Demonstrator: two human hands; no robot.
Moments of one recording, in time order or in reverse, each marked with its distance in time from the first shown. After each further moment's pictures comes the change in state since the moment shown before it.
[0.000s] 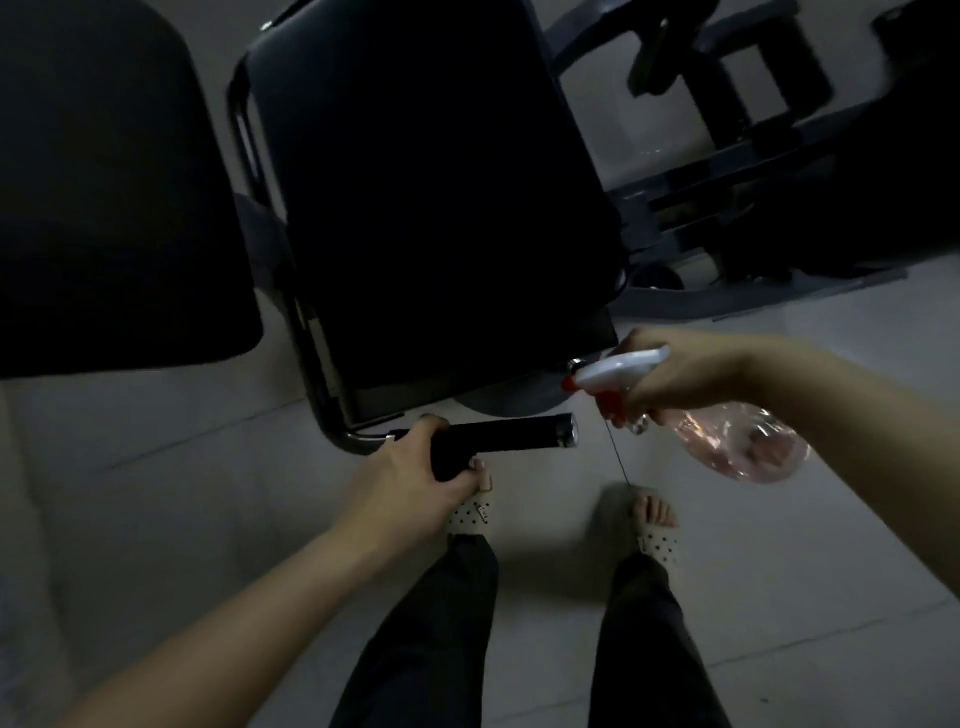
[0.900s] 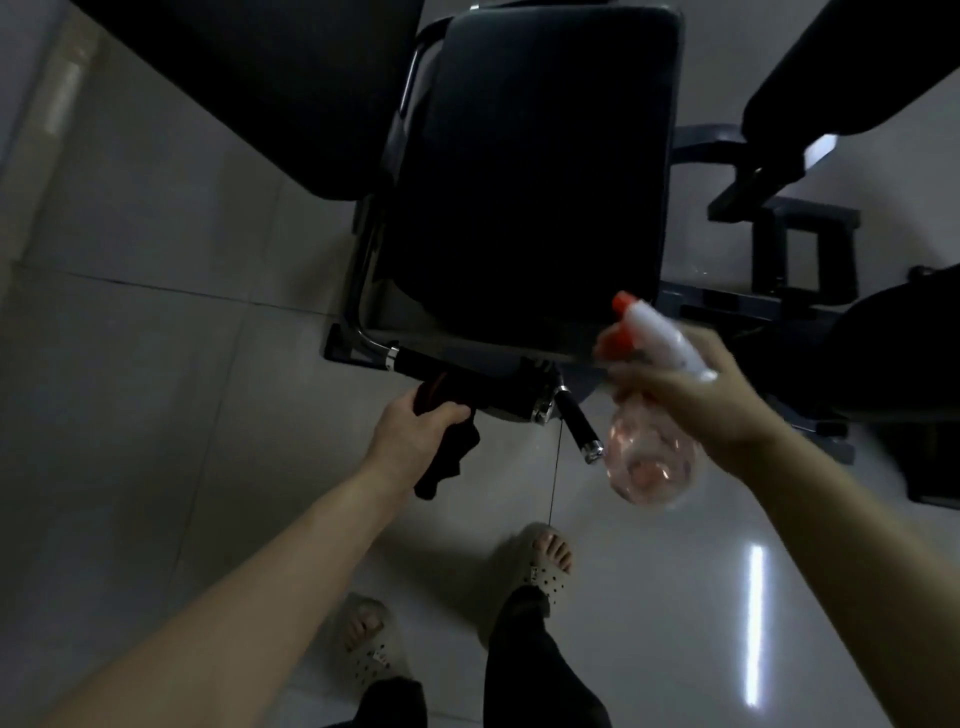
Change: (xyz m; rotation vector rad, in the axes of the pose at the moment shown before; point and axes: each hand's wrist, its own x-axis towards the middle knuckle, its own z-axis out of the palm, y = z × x) left_hand -0.047 0.026 0.071 -1.156 0.289 -0.374; right_hand -0.066 -0.011 0.025 0.177 0.358 -0.490
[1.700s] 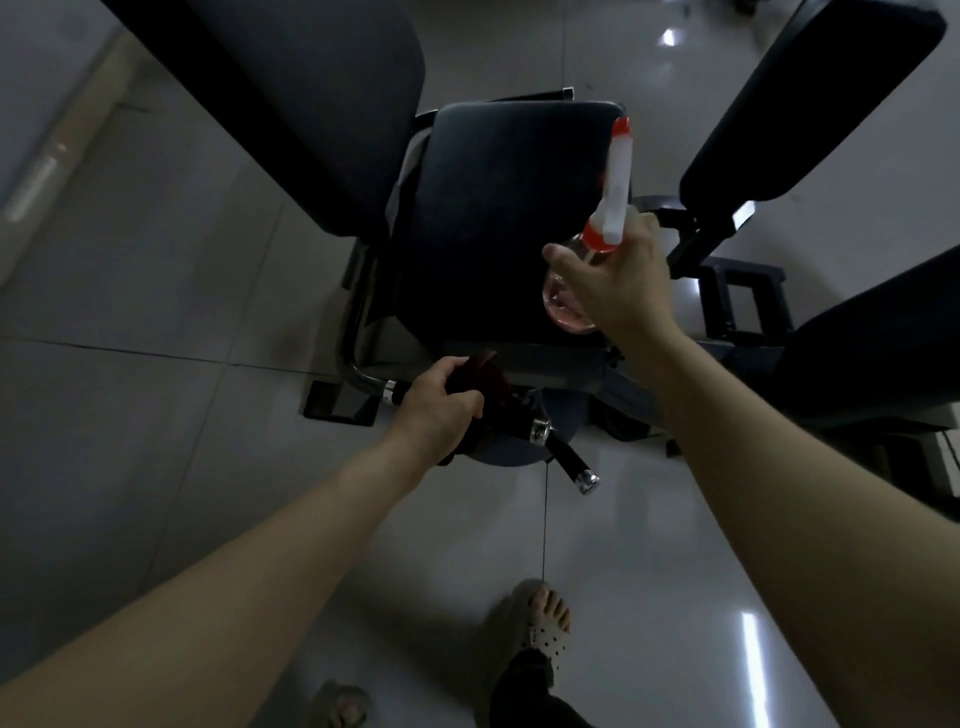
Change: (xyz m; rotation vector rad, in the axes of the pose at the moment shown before) left_hand 0.004 0.029 0.004 0.125 -0.134 0.307; right_hand 0.086 -0.039 0.042 -0.503 0.674 -0.325
